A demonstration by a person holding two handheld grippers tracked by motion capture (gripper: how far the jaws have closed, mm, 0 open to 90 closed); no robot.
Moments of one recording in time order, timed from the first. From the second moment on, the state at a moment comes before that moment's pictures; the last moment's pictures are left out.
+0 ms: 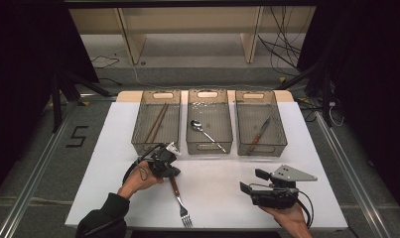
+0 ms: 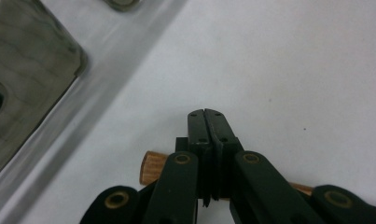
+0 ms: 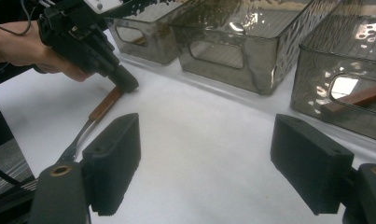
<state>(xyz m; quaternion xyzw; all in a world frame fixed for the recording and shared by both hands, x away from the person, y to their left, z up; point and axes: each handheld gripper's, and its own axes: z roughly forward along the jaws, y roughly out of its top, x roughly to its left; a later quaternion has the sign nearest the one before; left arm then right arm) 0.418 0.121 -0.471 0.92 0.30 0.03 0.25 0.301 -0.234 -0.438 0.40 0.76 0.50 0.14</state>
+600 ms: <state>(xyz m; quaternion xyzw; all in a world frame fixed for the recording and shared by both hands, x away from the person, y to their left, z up) 0.382 0.168 -0.468 0.92 0.33 0.04 0.20 0.301 -0.233 -0.437 0.40 0.76 0.50 0.14</state>
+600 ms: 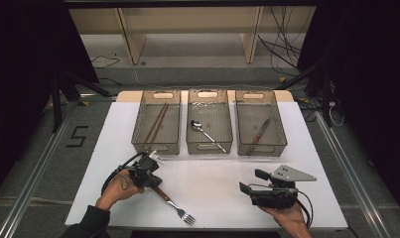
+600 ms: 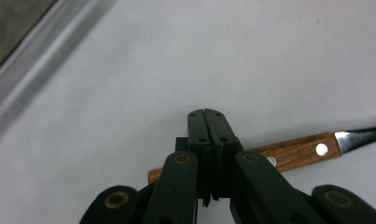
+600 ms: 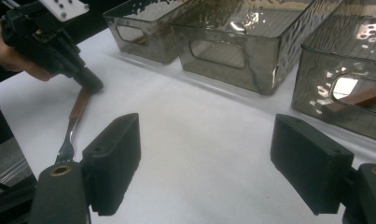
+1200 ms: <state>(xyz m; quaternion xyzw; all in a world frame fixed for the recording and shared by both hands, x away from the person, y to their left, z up) 0.346 0.184 -0.464 0.93 0.32 0.02 0.16 0.300 -0.232 -0.436 0.40 0.76 0.50 0.14</state>
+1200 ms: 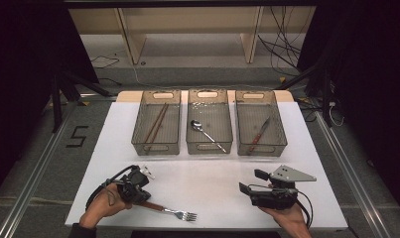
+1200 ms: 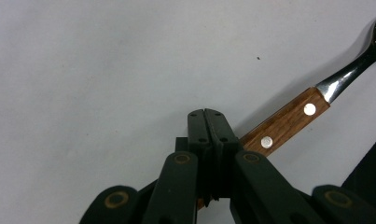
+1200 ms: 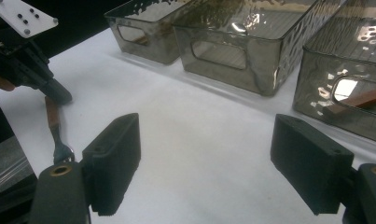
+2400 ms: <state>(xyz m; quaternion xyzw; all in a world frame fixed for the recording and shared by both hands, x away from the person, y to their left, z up) 0.332 0.155 -0.459 0.98 0.18 0.01 0.11 0.300 -0.232 -0.437 0.40 0.76 0.50 0.14</state>
